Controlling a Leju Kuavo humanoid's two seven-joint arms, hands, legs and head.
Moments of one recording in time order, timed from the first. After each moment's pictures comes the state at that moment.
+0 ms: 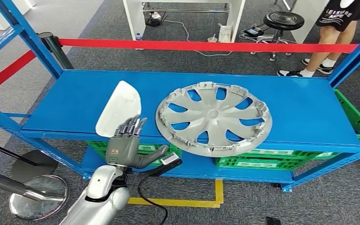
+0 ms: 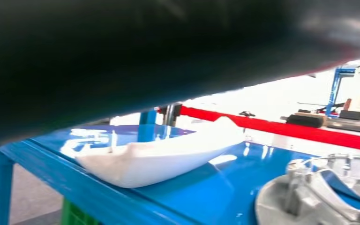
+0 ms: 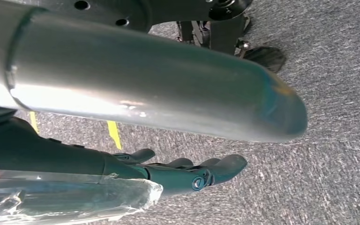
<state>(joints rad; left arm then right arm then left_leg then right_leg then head) -0.18 -0.26 -0.45 -1.09 -1.31 0.47 -0.02 -0.05 0.16 -0.51 -0.21 0.17 -0.29 -0.07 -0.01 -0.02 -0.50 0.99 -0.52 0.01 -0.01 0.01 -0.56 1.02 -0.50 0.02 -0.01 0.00</state>
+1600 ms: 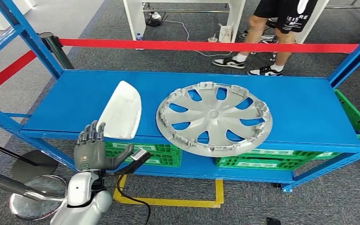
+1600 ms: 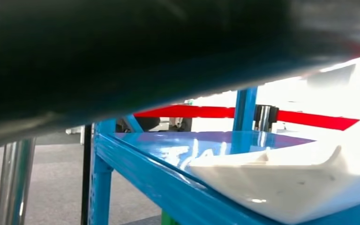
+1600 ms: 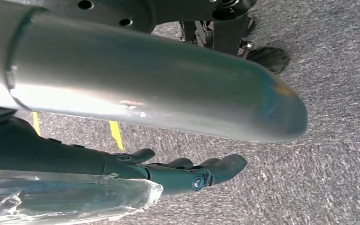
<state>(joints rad) -0.13 -0.25 -0.22 -1.10 -1.43 0.56 0.08 -0.05 0.17 -0.56 -0.21 0.24 -0.28 -0.06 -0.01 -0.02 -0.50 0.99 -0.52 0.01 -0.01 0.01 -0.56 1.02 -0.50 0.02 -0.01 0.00</state>
